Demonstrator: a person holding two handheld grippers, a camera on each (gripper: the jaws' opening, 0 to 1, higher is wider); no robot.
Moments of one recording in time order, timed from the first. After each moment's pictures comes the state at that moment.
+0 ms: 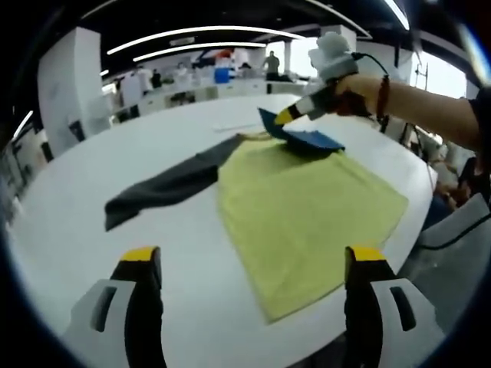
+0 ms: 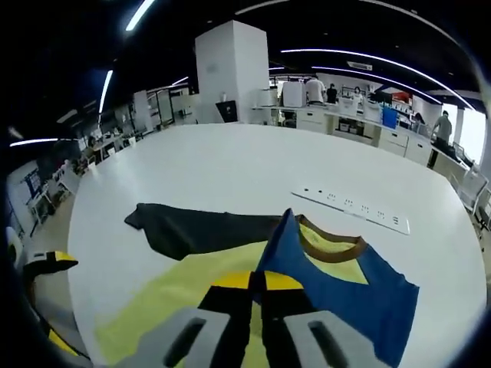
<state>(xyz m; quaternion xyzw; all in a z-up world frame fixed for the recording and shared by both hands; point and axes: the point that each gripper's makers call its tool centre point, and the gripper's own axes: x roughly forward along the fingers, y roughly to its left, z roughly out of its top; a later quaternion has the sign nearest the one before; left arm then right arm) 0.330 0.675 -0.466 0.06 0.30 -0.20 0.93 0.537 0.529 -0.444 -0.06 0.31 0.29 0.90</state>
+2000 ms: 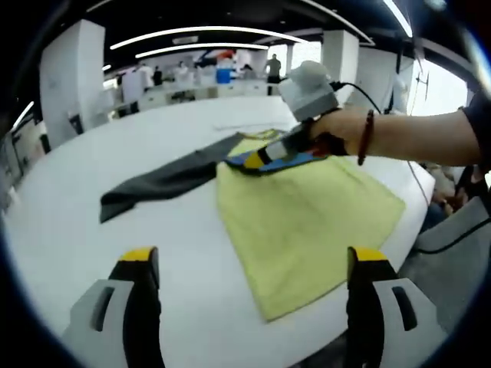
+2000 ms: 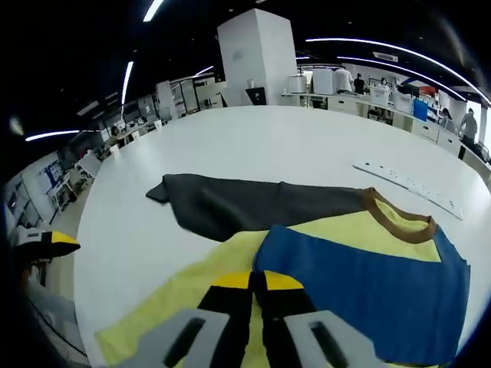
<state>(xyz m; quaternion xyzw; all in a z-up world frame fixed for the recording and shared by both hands) 0.329 0.677 -0.473 0.04 0.30 -0.21 0.93 0.503 0.607 -0.524 -0.06 0.35 0.37 0.86</state>
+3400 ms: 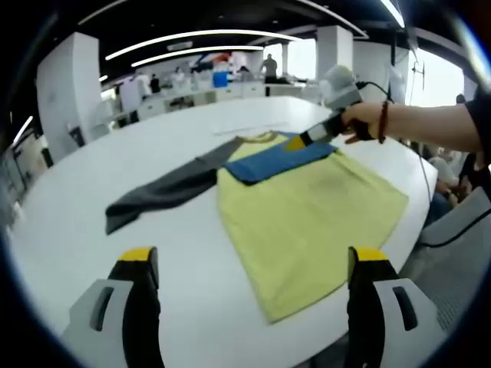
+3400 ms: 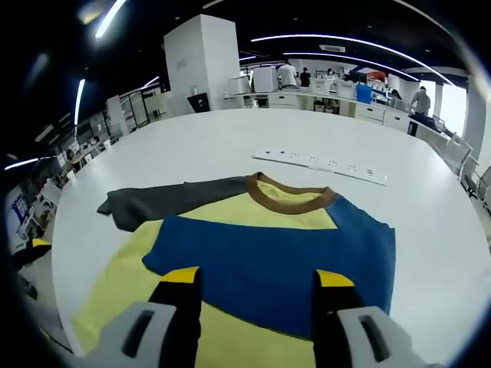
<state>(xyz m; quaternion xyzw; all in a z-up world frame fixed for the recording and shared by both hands) 0.329 0.674 -0.465 0.07 0.29 -0.20 0.93 0.535 0.443 -0.506 -0.04 0.35 0.21 0.91</state>
